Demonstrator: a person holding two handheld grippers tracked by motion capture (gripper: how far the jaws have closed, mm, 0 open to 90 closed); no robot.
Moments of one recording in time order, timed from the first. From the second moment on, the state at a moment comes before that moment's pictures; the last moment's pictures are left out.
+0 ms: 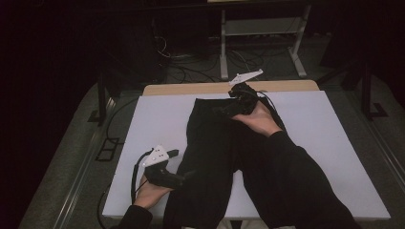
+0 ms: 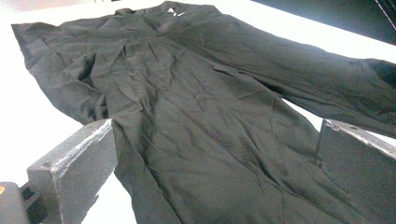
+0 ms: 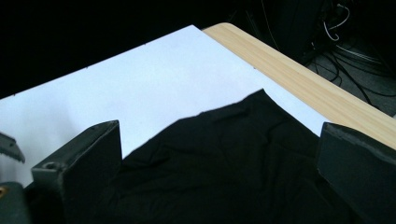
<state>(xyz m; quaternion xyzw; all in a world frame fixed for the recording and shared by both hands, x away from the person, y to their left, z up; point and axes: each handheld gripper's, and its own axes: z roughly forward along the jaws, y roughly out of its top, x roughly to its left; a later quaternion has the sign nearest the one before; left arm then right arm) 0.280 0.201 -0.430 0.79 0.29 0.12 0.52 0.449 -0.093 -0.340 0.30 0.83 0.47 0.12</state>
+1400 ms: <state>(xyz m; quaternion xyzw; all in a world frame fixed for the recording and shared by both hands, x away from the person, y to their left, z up) 0.280 0.202 -0.430 0.79 0.29 0.12 0.52 0.505 -0.027 -0.368 0.33 0.81 0.46 0.13</state>
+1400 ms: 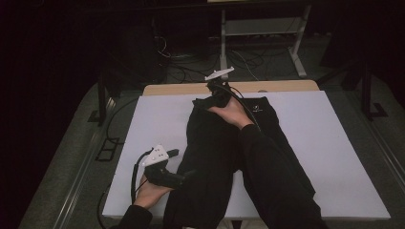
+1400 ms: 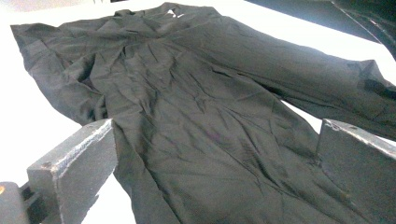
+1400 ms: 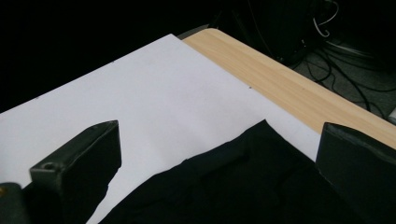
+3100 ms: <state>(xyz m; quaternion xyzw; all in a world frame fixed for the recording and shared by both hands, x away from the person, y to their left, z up) 0.280 0.204 -0.429 0.79 0.29 0.12 0.53 0.531 0.031 -0.451 0.43 0.80 0.39 0.11</state>
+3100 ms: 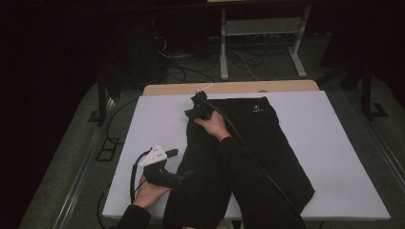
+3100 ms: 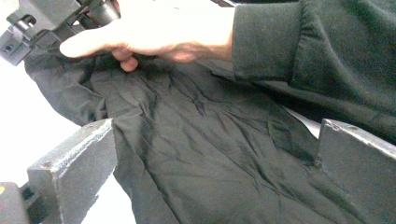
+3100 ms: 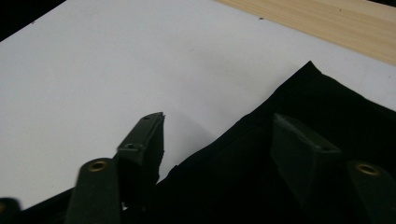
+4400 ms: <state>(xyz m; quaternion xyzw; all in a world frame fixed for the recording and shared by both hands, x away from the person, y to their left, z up) 0.262 0.202 -0.423 0.80 0.32 0.14 0.48 0.521 0.025 -0.443 0.43 0.80 0.39 0.15</state>
